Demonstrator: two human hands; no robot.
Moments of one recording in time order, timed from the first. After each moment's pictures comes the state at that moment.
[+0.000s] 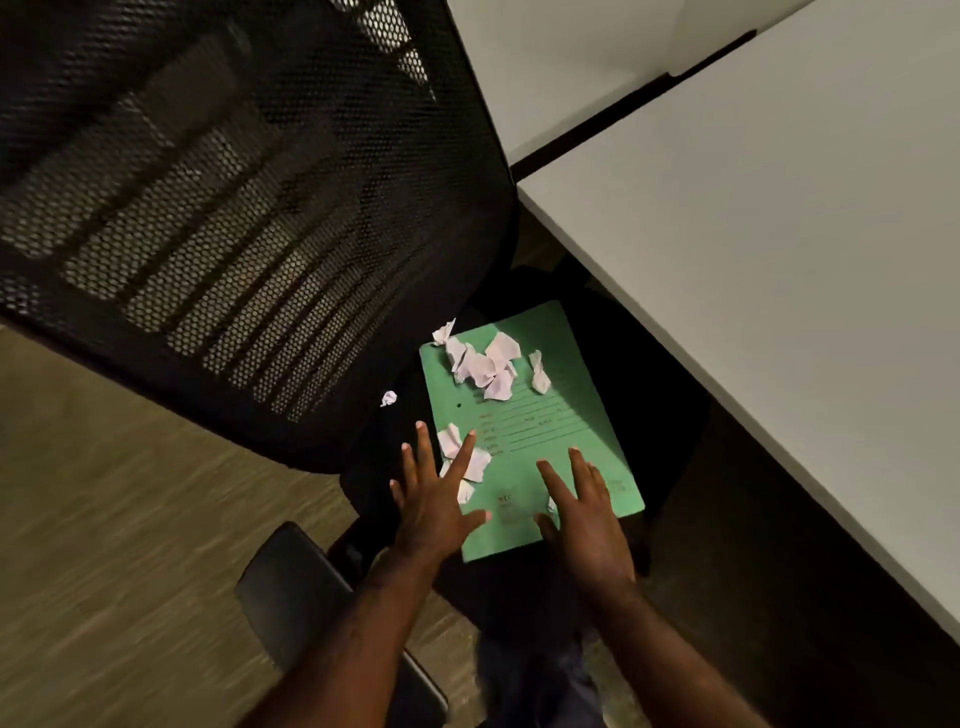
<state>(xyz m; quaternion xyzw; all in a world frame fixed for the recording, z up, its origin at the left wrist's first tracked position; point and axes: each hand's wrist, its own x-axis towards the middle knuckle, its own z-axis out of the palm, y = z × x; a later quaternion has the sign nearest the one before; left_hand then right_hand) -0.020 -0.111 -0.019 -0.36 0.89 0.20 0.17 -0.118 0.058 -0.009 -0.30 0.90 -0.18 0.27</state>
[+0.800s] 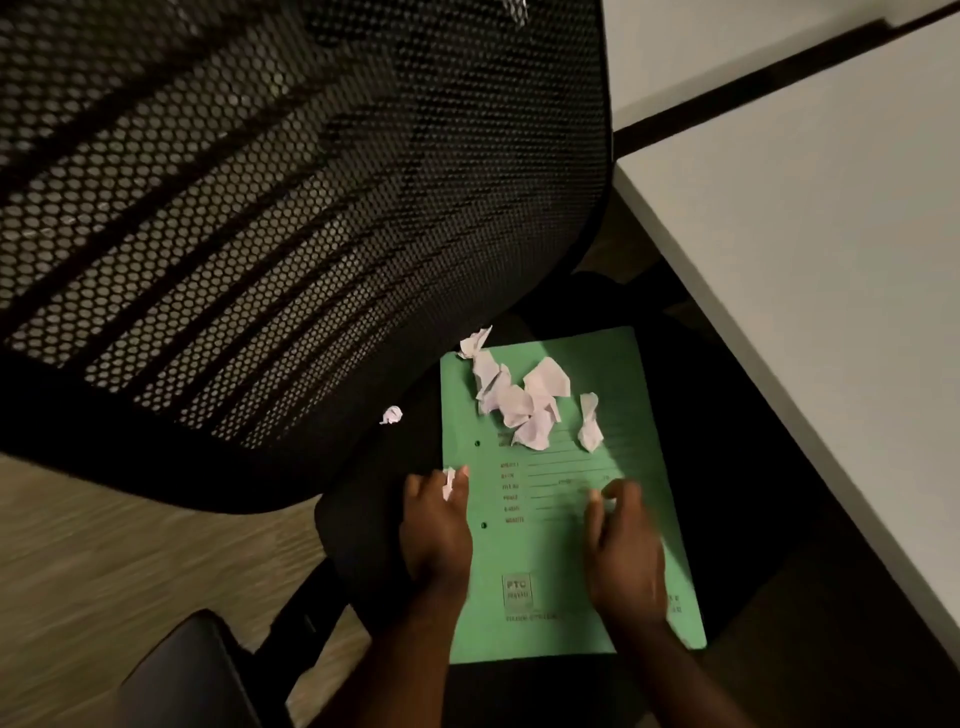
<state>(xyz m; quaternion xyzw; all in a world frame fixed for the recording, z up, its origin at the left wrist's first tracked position) -0.080 -0.139 -0.112 -0.65 0.71 0.26 -0.07 -0.194 -0.006 -0.084 -0.18 0.90 -0.33 0.23</state>
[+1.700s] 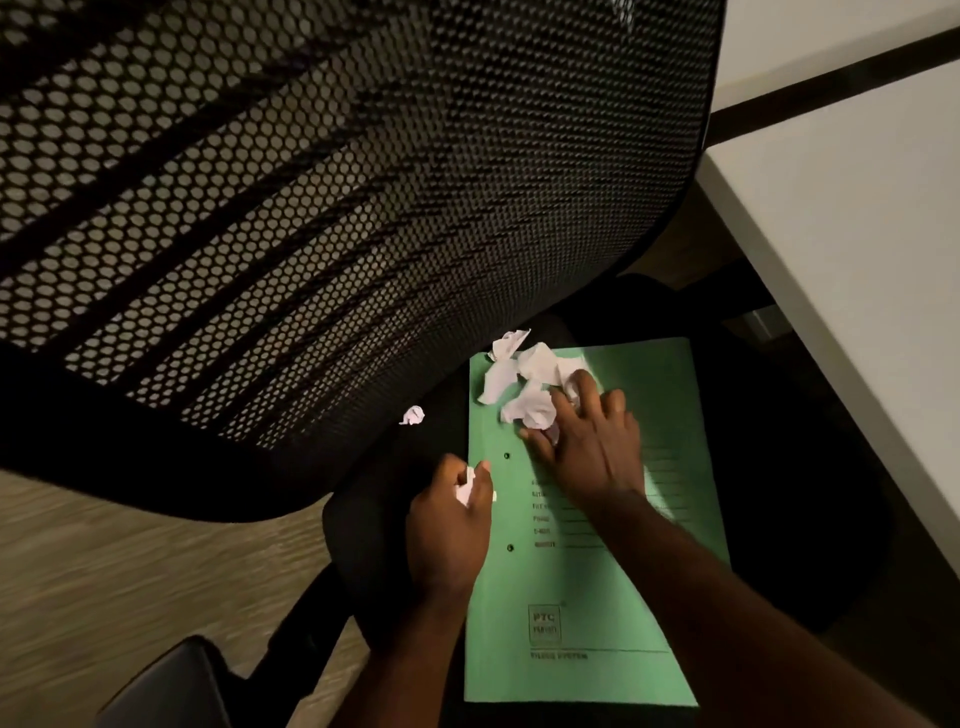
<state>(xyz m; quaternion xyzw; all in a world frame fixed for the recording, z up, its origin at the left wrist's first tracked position) -0.082 -0.161 -0.094 -0.62 0.70 0.34 -0.15 -0.248 -0.126 -0.122 -0.48 0.87 -0.06 0.11</state>
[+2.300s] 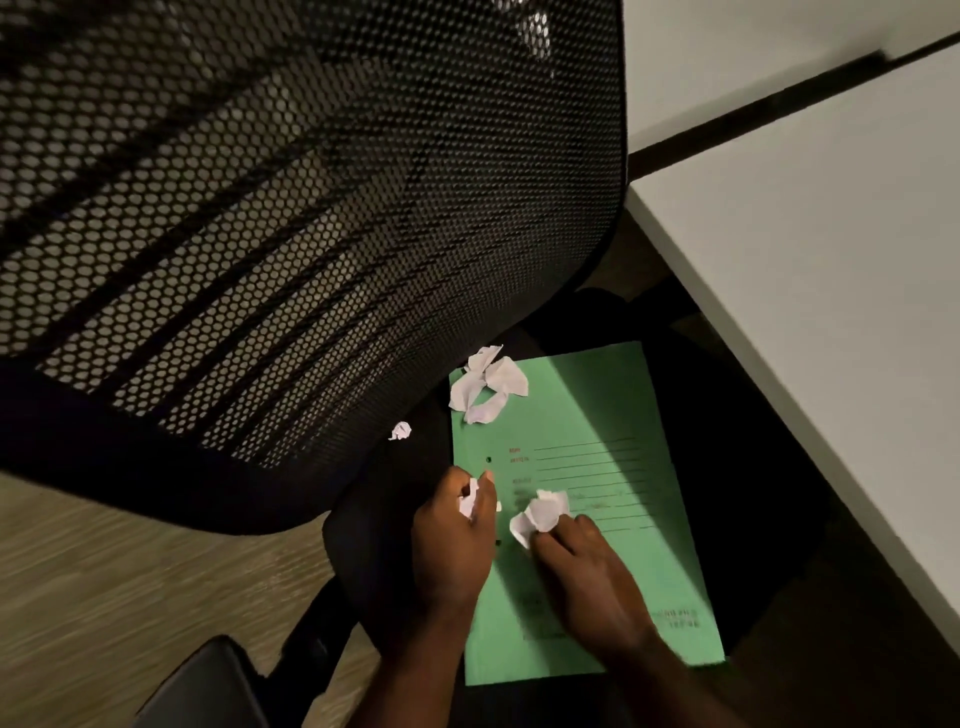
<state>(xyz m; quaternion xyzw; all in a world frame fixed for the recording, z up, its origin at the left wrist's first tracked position) -0.088 -0.143 -0.058 -0.57 0.71 0.36 -0.20 -0.175 -0.016 -0.089 -0.54 0.79 -0.20 0.20</state>
